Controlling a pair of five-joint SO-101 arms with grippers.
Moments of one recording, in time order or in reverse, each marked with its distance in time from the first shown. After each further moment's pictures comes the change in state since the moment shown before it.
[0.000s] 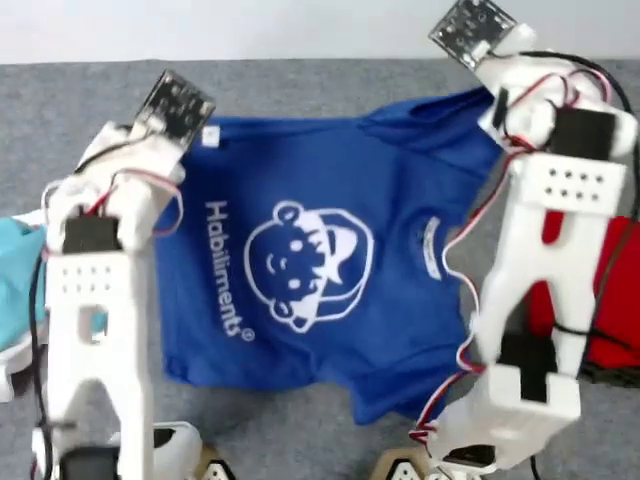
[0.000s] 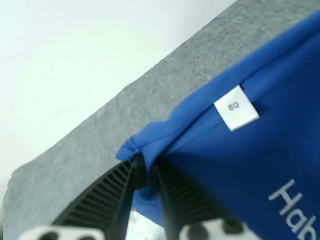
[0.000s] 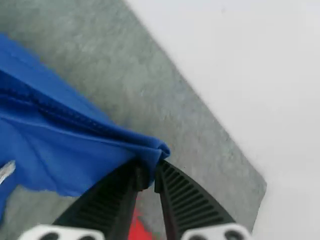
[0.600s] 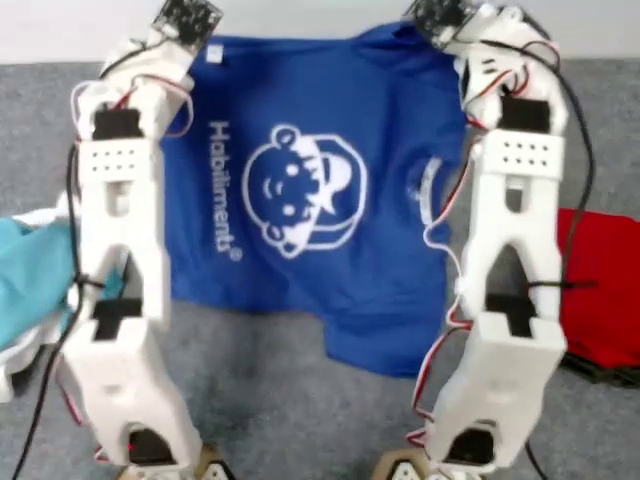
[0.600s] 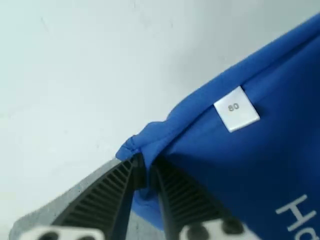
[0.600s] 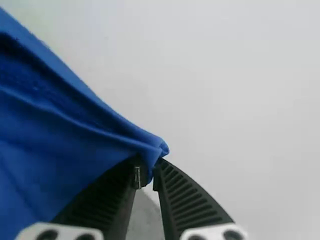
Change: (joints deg) left arm 0.7 48.4 -54.5 0.6 0.0; right arm -3.0 16.6 0.0 -41.4 1.9
